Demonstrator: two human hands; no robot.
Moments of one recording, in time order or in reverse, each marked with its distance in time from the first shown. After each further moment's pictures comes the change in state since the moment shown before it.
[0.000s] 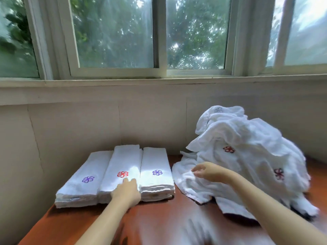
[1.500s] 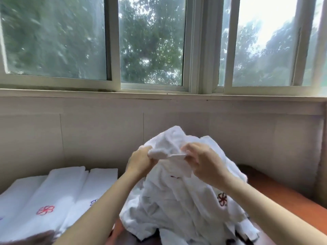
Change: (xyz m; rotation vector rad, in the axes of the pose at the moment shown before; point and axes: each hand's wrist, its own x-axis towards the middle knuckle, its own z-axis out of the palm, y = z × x) left_hand 0.058 0.254 -0.077 -0.526 0.386 0.537; right_hand -0.078 0.085 -0.134 -0.184 0.840 -0.463
